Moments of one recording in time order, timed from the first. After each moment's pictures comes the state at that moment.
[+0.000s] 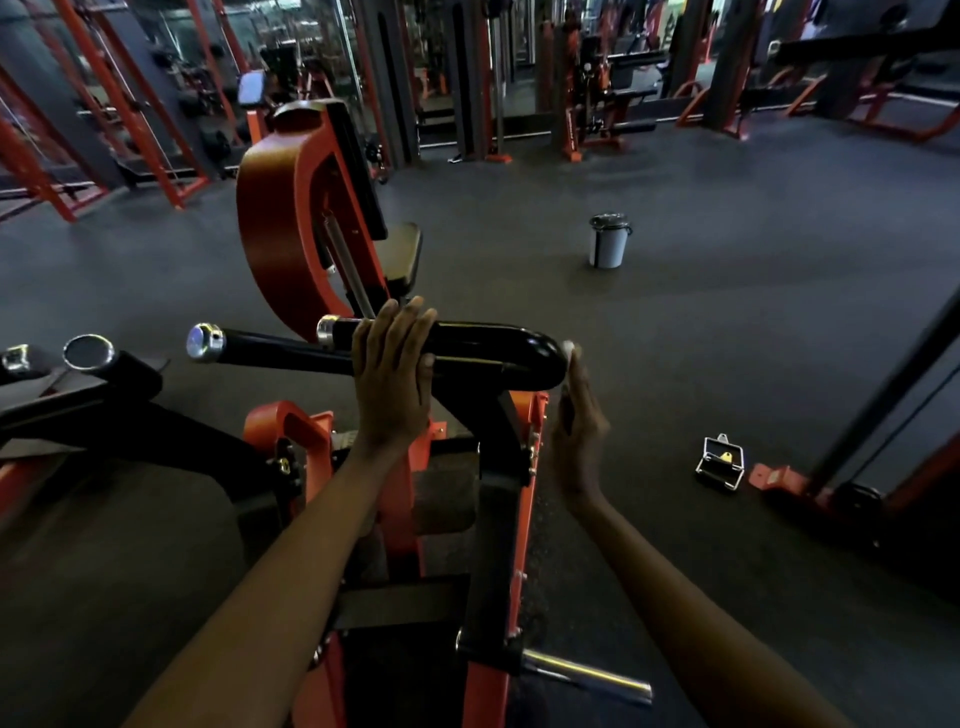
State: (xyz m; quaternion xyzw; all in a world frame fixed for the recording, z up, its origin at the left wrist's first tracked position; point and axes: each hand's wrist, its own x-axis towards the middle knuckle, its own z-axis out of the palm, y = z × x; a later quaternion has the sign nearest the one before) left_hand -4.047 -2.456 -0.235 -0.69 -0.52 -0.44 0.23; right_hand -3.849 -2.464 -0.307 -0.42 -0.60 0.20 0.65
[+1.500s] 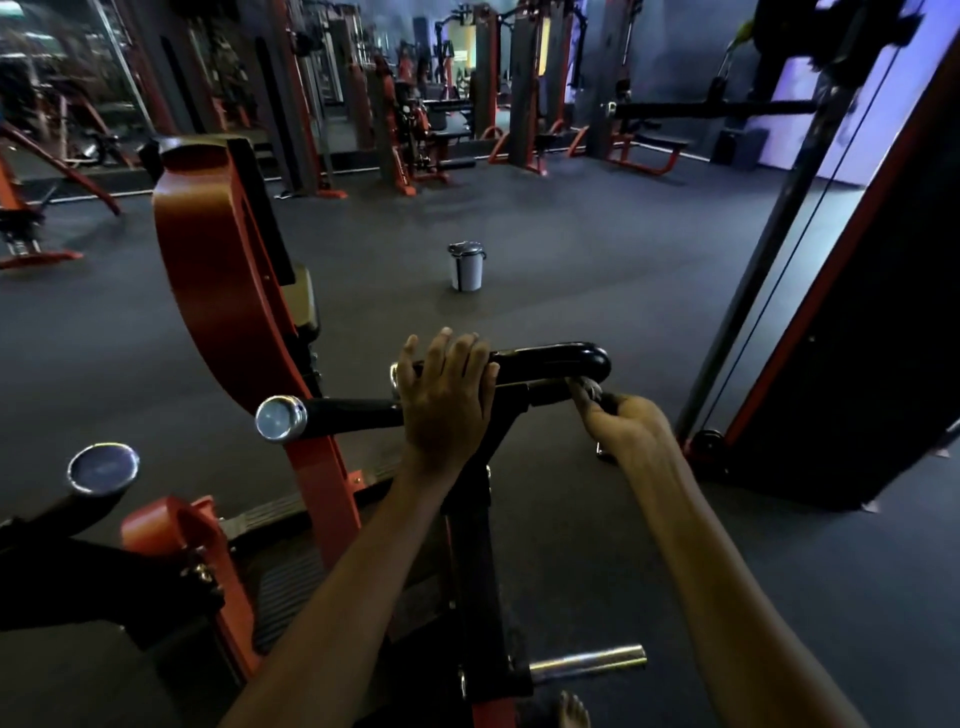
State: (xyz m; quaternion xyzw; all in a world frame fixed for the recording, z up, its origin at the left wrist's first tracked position) left_hand -4.089 -2.430 -0.221 -0.73 -0.41 -0.46 0.29; right_hand -3.928 -2.507 -0.172 -0.52 0.00 0.48 0.71
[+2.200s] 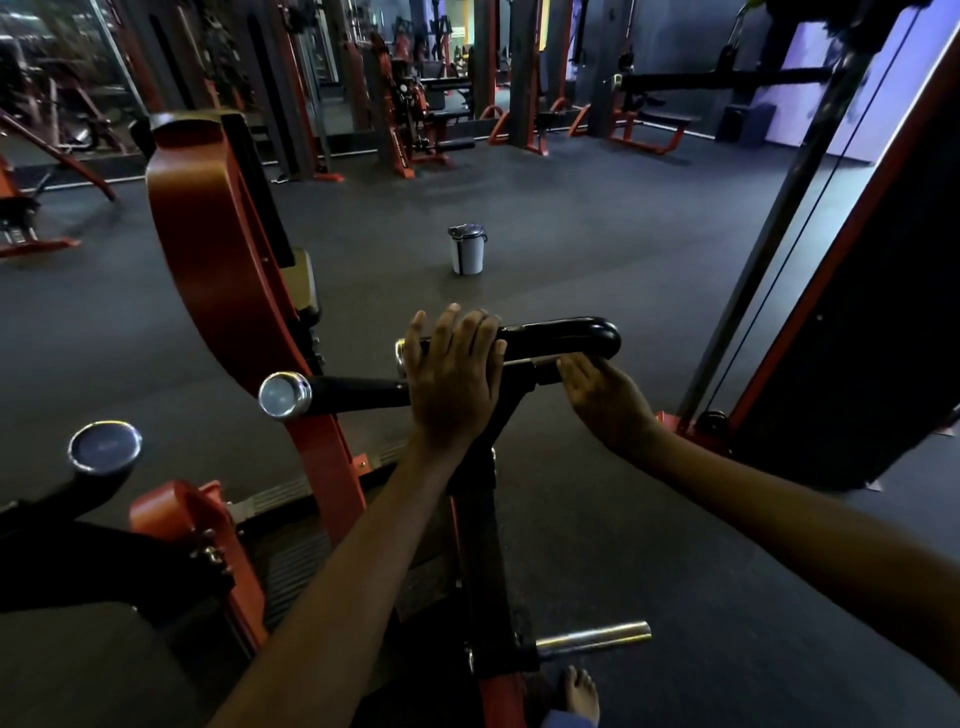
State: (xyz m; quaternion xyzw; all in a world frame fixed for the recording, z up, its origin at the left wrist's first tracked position) left_hand -4.092 -2.428 -0.225 -0.73 -0.38 -0.49 0.29; right_hand -3.878 -2.457 -0.260 -0.57 -0.76 -0.28 0.15
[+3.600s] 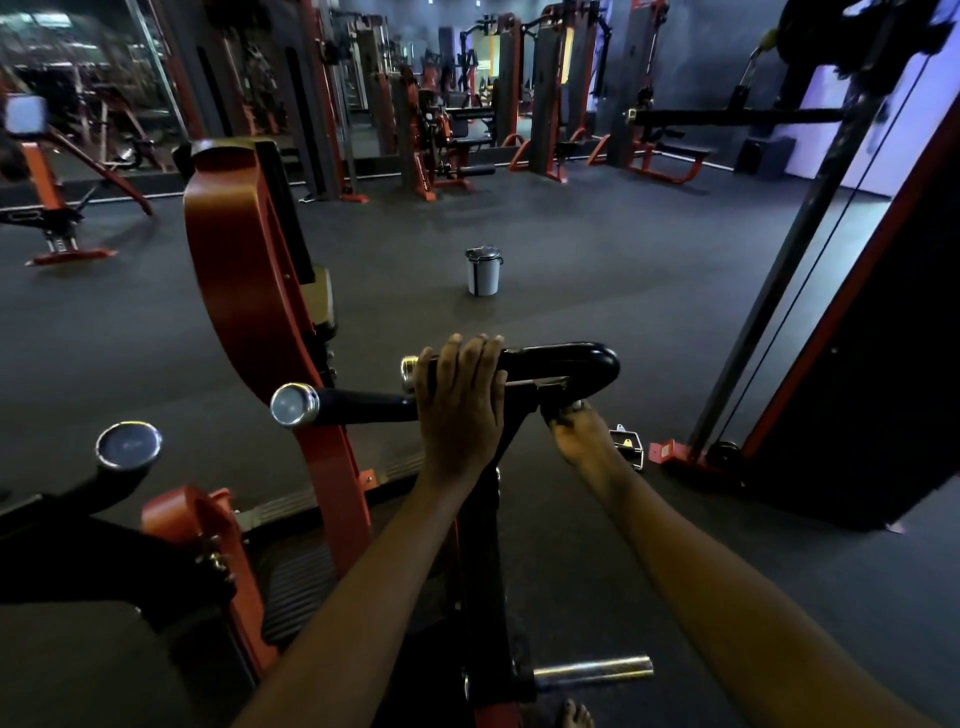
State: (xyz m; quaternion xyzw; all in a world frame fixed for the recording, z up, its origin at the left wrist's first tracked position) left_hand -4.083 -2.442 -0.230 -0.73 -0.43 -0.49 0.21; right_hand -3.921 -2.430 -0.274 -0.42 -0.05 0.54 0.73
